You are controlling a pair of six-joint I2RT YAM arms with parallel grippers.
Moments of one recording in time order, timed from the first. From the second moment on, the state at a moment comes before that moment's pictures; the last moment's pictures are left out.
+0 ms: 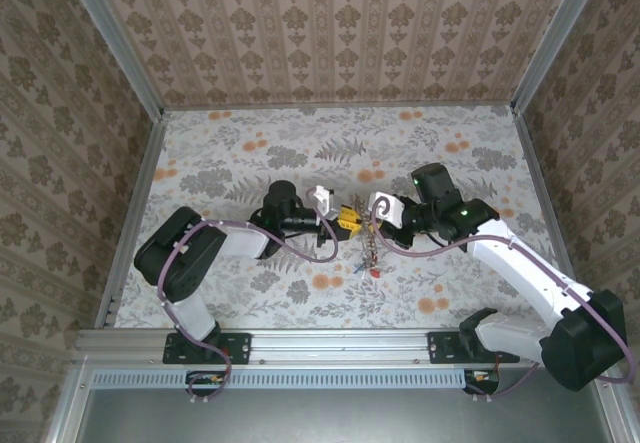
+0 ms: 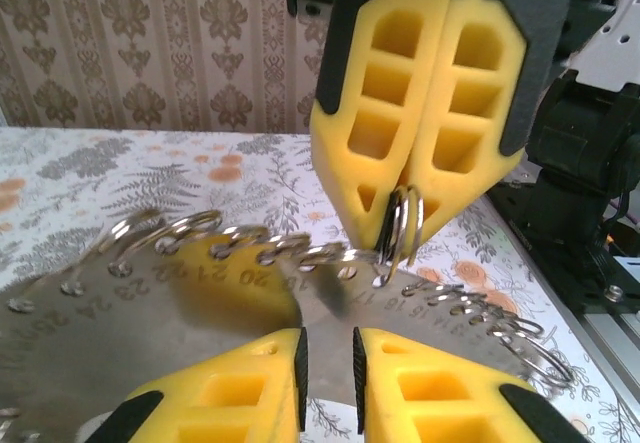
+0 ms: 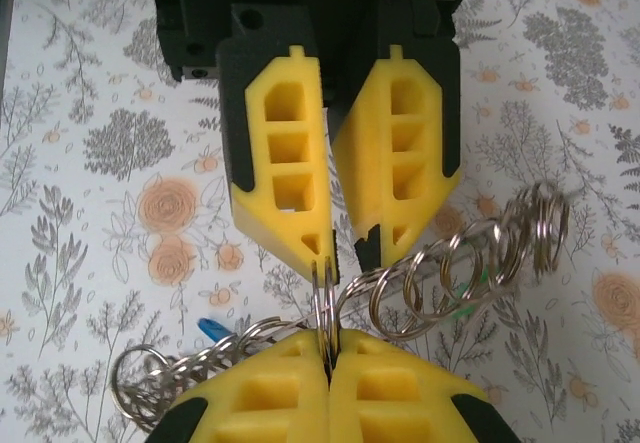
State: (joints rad) left arm -0.71 1.73 0.68 0.89 0.98 0.10; right arm 0.45 1.16 0.90 -0.59 -0.50 -0.76
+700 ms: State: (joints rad) left arm -0.72 1.71 0.71 0.80 0.99 0.14; right arm 0.54 1.28 1.01 -0.73 -0.24 -0.76
